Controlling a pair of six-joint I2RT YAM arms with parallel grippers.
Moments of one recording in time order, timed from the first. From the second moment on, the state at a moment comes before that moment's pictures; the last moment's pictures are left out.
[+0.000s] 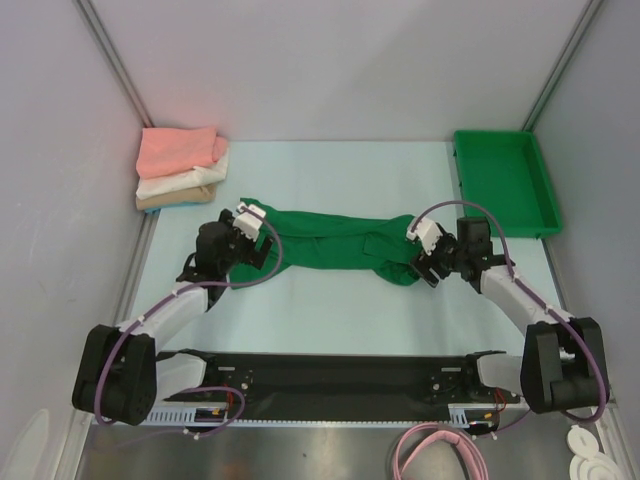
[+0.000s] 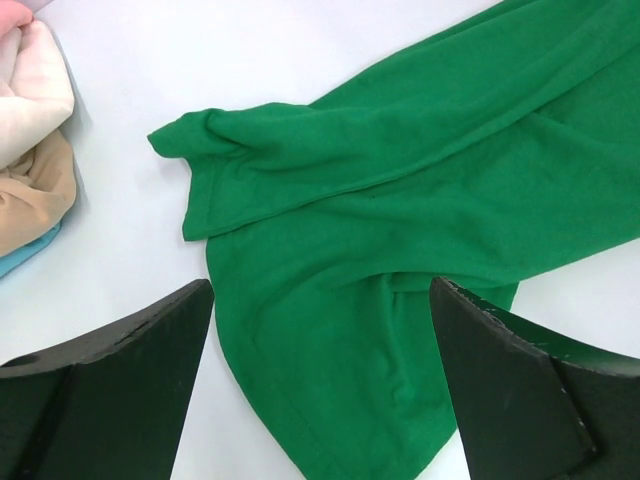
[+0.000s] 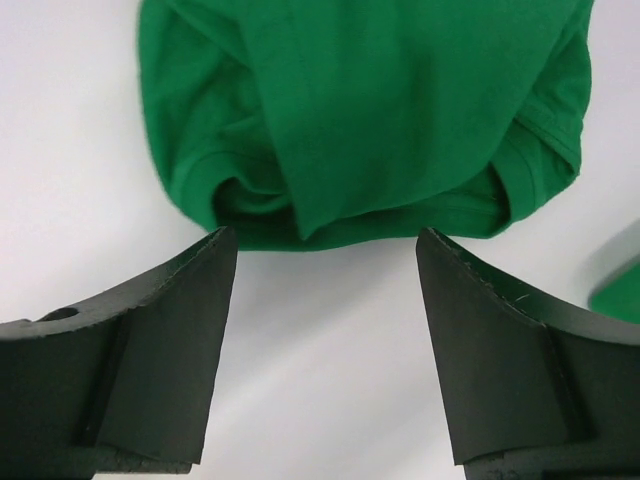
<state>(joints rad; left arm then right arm) -0.24 1.17 0.49 0.27 0.13 0.33 0.12 1.21 0.63 -0.24 -0.47 -0.75</state>
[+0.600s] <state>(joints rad) -0.22 1.14 0.49 0.29 0.13 0.32 0.19 1.38 0.69 -0.18 -0.34 -0.76</state>
